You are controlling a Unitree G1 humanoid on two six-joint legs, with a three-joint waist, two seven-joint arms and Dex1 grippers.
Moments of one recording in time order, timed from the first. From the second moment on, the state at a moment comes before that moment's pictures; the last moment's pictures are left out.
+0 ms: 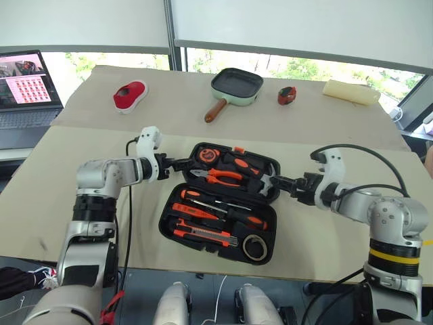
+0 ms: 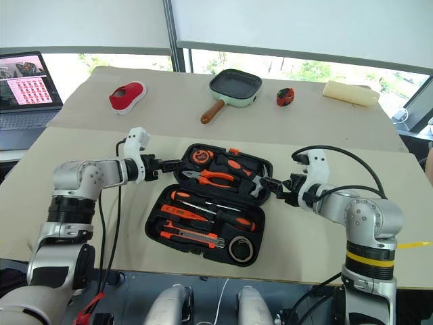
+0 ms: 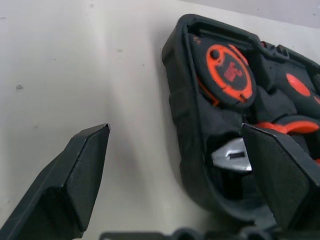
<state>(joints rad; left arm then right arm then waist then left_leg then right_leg) -0.83 0.46 0.06 0.41 -0.50 1.05 -0.54 -0.49 -0.47 -0.30 -0.18 0.80 1.35 0.13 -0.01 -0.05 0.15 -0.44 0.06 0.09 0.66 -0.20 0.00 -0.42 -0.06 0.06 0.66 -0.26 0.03</state>
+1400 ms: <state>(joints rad) -0.50 0.32 0.04 0.04 -0.34 0.48 -0.63 -0.31 -0.58 -0.15 -0.26 0.42 0.74 0.43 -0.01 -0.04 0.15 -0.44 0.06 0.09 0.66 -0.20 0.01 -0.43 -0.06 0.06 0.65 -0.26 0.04</state>
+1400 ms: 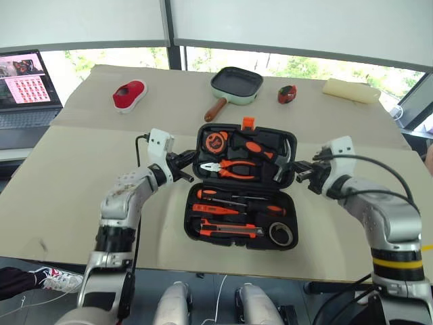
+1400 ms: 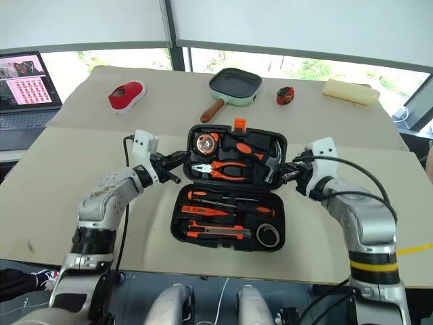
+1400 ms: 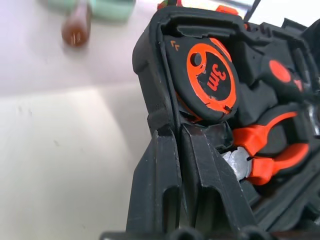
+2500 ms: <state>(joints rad) 0.23 0.56 0.31 -0.39 -0.32 0.25 -0.61 0.67 -0.69 -0.22 -0.43 -0.12 -0.69 0.57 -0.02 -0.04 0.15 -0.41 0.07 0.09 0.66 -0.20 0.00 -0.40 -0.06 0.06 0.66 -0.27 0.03</state>
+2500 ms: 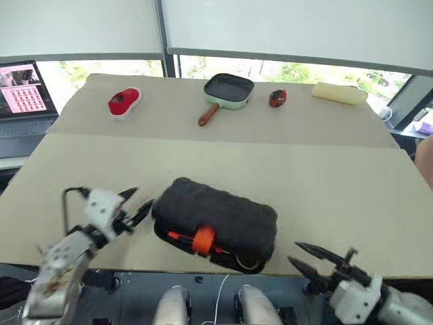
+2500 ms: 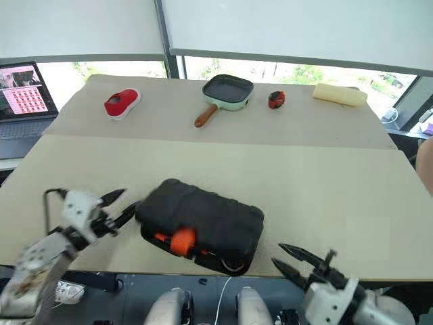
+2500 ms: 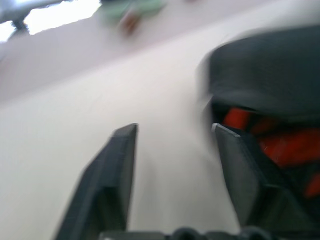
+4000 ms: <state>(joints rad) -0.17 0.81 -0.07 -0.26 -0.39 0.44 -1.18 0.09 -0.75 -0.10 -0.36 0.18 0.27 0.76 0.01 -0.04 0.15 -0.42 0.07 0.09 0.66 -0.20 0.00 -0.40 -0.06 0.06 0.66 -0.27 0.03</state>
